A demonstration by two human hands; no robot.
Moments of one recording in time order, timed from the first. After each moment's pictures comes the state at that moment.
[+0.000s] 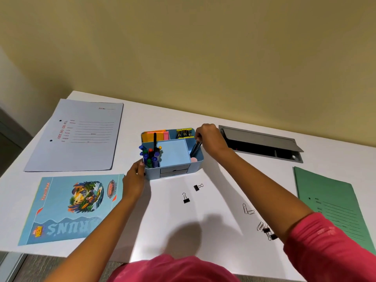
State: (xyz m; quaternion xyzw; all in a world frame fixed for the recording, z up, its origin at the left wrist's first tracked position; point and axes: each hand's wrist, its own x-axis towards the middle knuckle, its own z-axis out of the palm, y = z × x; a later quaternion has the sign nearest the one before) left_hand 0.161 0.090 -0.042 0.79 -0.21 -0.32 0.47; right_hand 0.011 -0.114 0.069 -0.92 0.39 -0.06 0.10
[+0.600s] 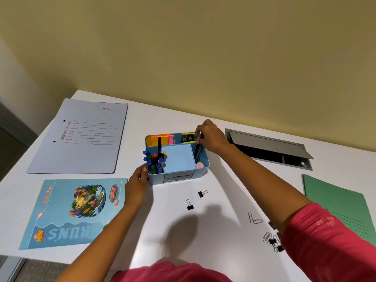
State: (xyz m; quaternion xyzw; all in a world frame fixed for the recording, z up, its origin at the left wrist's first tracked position) left_hand 0.162 0.092 -0.046 0.78 -0.20 -0.33 0.50; right_hand 0.034 -0.144 0.059 -0.91 0.39 -0.01 0.15
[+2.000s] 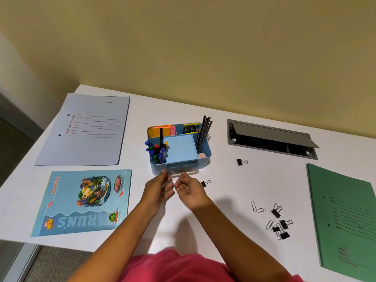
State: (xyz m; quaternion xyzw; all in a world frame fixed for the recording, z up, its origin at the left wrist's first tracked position) left_hand 0.106 0.098 -0.017 0.60 0.05 -0.55 0.58; right_hand 0.018 0.031 -0.016 -0.04 0.52 -0.25 0.82
